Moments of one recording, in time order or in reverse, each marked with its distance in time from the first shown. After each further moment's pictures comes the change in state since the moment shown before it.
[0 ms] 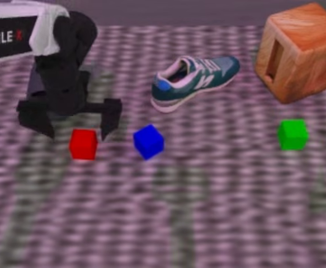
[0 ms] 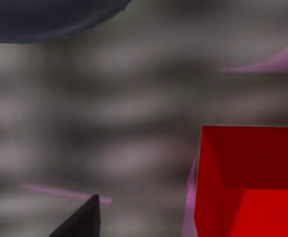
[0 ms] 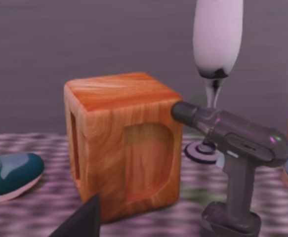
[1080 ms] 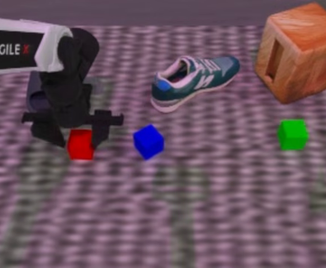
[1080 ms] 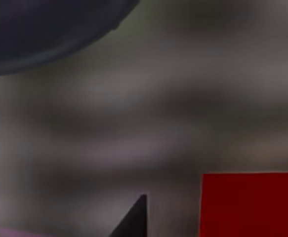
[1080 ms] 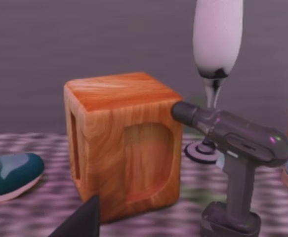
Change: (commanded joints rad) left arm -0.001 0.061 -0.082 0.138 0.001 0.000; right arm 0.000 0.000 0.000 0.000 0.000 0.000
